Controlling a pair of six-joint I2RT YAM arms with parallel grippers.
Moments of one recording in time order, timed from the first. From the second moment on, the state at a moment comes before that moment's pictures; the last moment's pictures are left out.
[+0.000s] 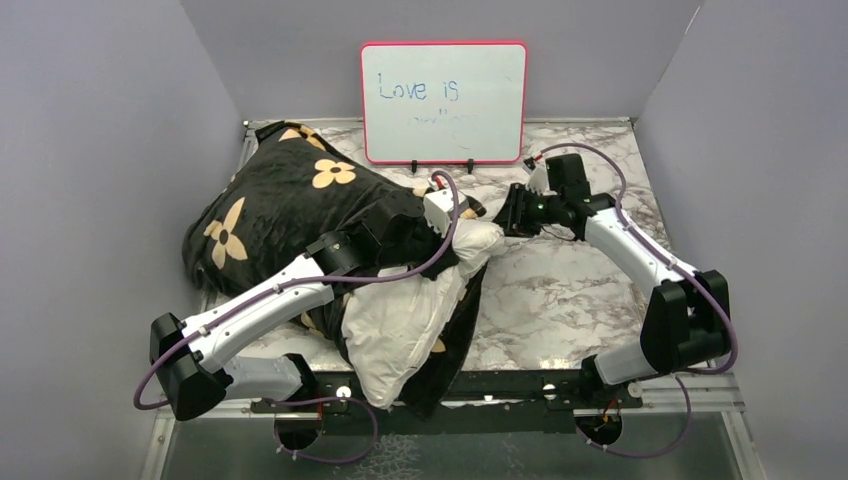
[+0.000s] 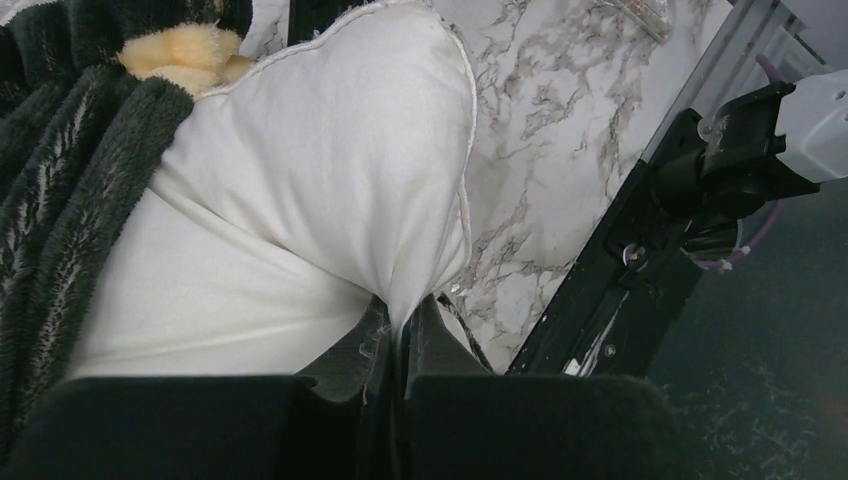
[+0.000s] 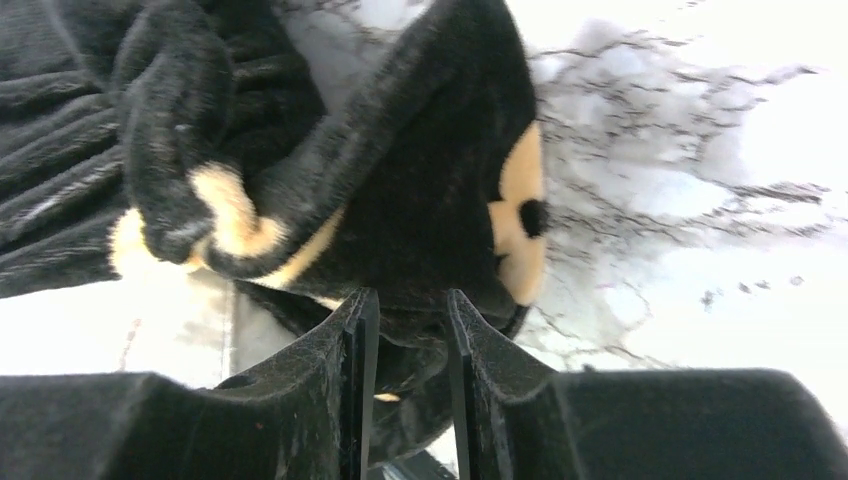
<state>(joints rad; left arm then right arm) -0.93 1.21 1.15 -0.46 0.16 -0.22 0.26 1.48 1.07 -0.43 -0.60 0.46</state>
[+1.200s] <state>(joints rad) -0.87 1.21 1.29 -0.37 0.42 -0.34 0.38 1.81 1.43 -0.37 -0.75 0.55</state>
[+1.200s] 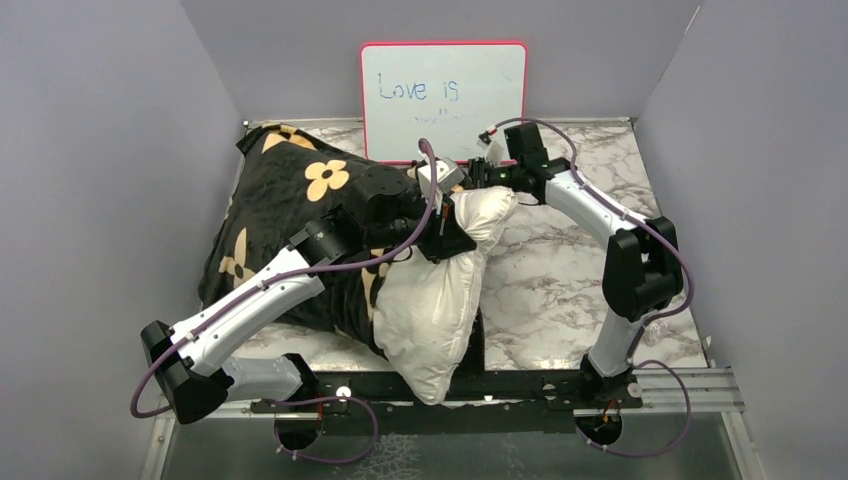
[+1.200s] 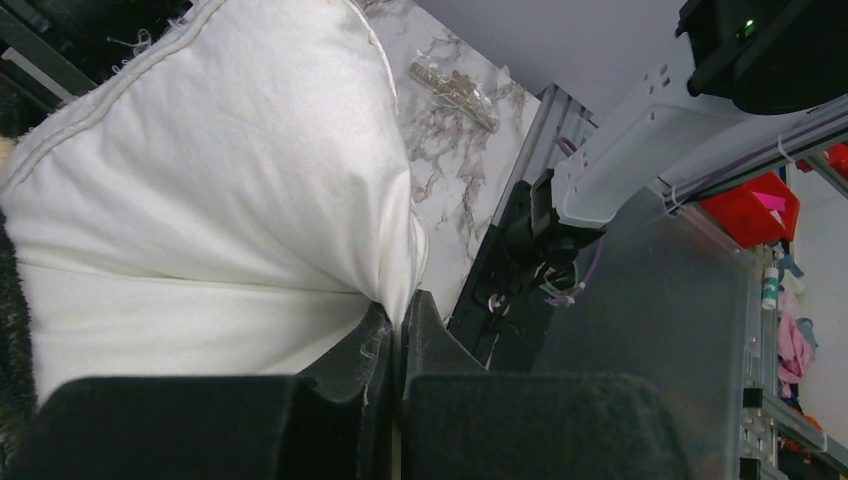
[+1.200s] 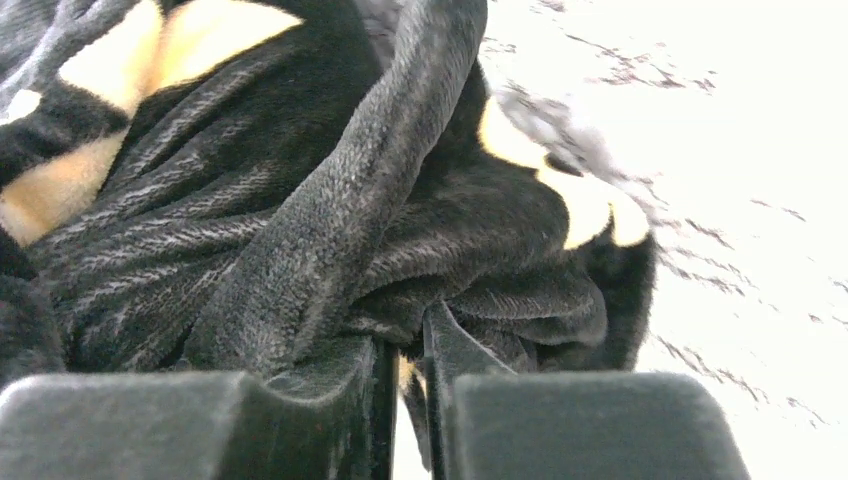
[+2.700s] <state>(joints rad) -0.78 1.57 1.46 -0.34 0.15 -0.58 0.47 1.22 0.85 -0.22 -0.61 0.67</state>
